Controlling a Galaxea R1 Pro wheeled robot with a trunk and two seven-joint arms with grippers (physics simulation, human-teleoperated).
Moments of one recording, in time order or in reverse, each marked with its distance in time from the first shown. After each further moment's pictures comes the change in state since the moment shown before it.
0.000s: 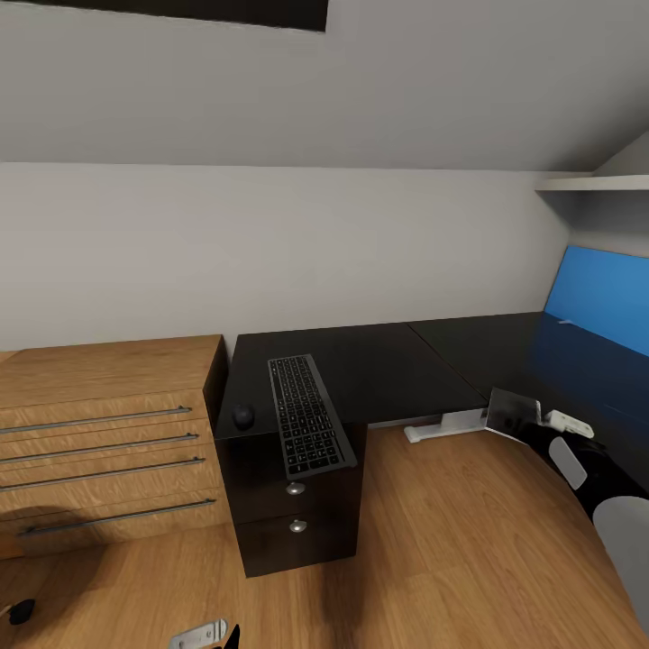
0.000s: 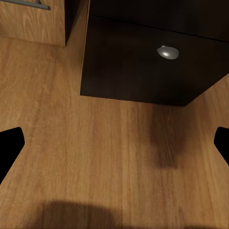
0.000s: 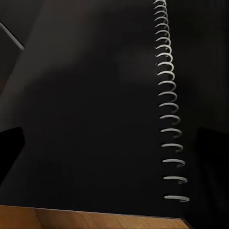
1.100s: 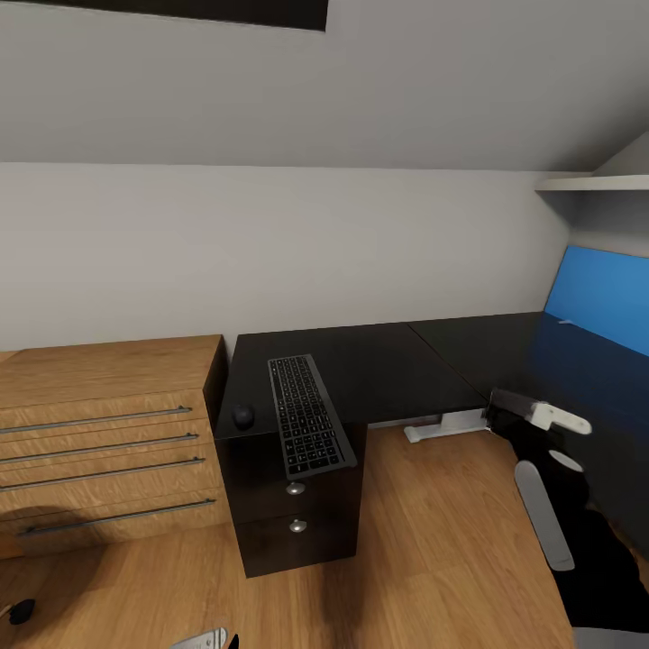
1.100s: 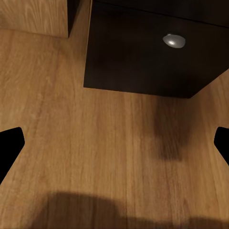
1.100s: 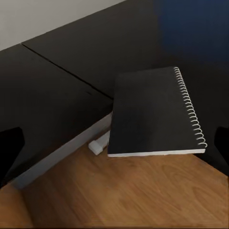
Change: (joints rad) left arm 0.000 -0.003 -0.001 0.033 -0.005 -0.001 0.000; right arm 0.438 0.225 0.031 -1.047 0.005 0.174 -0.451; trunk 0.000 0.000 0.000
